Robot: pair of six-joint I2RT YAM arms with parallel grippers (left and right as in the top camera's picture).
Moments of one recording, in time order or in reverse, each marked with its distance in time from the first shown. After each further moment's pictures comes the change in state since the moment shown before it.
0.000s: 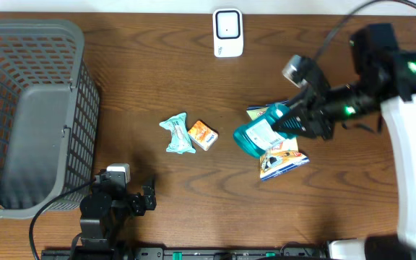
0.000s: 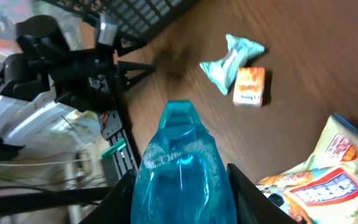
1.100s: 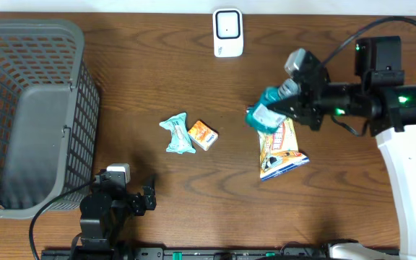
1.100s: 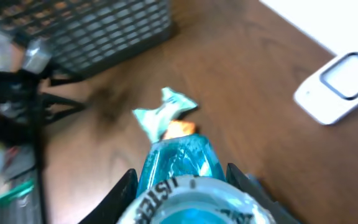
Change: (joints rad) left arm 0.000 0.000 0.000 0.000 0.000 0.000; right arm 0.011 -0.128 -0.334 0.656 0.019 0.115
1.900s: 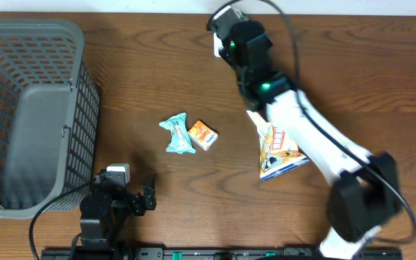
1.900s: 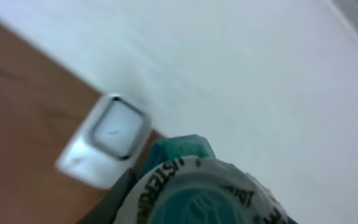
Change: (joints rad) left arm 0.000 0.000 0.000 0.000 0.000 0.000; right arm 0.435 0.452 -0.014 1.077 1.334 0.173
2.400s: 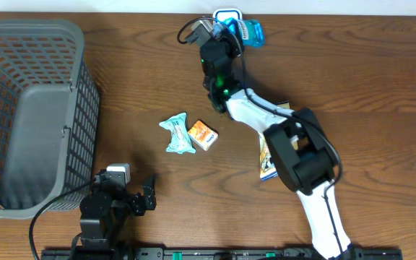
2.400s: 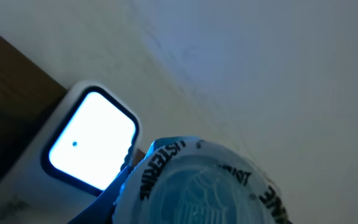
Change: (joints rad) left arm 0.000 0.000 0.000 0.000 0.000 0.000; right arm 0.046 0.472 0.150 0.522 0.297 -0.343
